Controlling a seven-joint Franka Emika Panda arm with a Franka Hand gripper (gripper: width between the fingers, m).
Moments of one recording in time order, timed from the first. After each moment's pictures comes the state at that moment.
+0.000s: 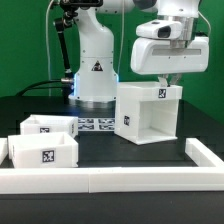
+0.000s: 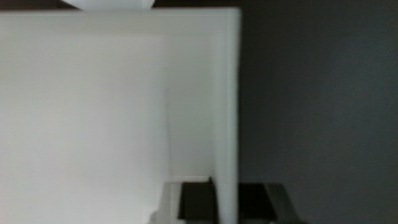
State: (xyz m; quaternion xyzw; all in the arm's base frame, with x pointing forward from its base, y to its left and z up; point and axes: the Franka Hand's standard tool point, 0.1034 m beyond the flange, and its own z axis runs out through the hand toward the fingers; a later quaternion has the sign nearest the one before) arm 0.373 0.144 0.098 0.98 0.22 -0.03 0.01
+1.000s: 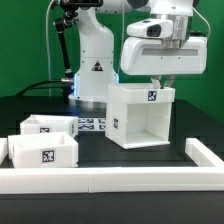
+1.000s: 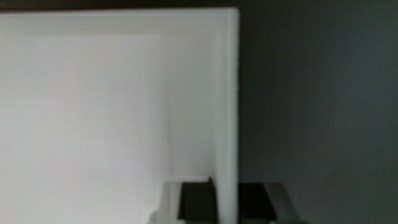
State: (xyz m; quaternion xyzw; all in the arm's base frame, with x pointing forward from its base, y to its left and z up) arm 0.418 0.113 0.098 0.99 0.16 -0.02 0.01
